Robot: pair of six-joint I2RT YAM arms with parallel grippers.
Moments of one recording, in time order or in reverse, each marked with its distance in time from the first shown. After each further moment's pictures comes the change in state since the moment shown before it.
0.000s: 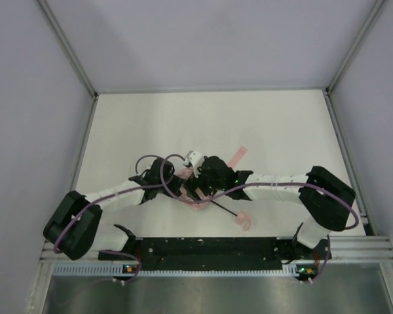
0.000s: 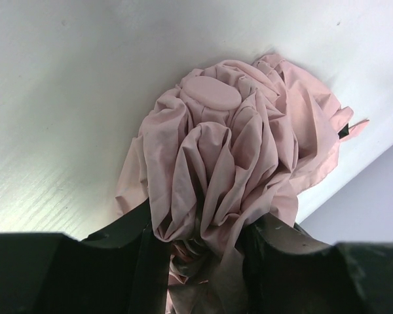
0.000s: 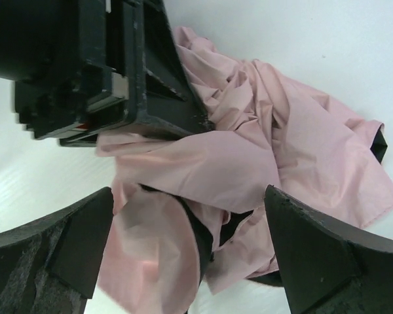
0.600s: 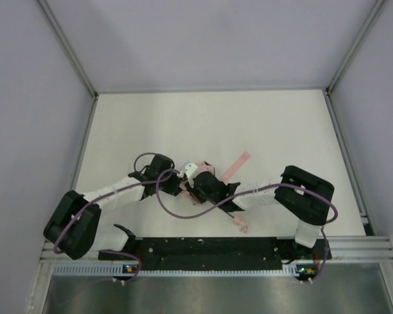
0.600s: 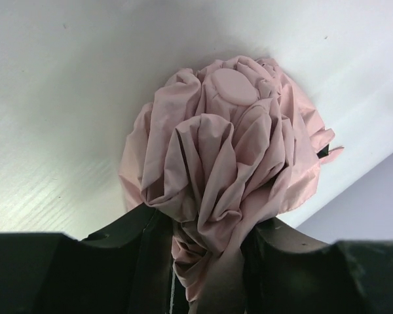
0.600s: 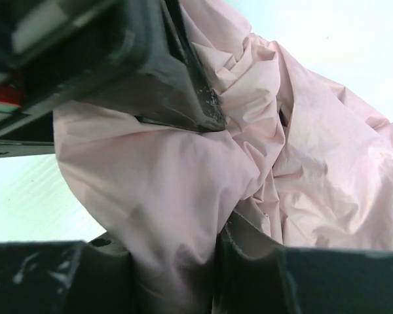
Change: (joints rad) left arm 0.011 0.015 0.076 -0.112 -0.002 -0.035; right arm 0.111 0.203 -0.042 0.211 0.290 -0.050
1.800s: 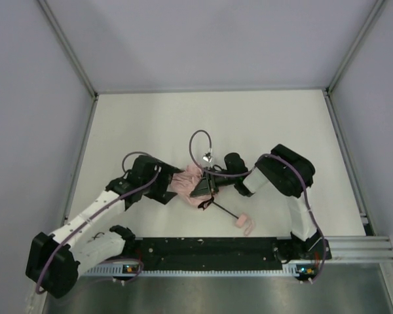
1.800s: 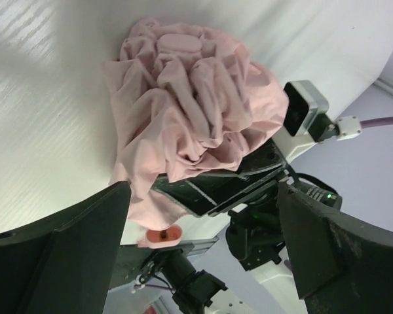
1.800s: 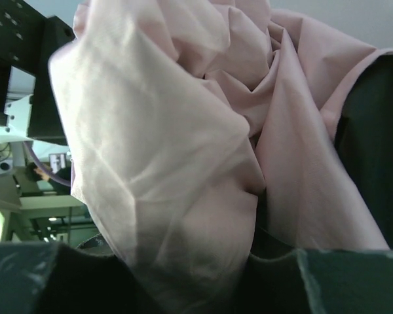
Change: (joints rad) left arm 0.053 -0.366 0.002 -0.208 0.063 0.040; right arm -0.411 0.288 -0.123 0.673 -1.122 0.888
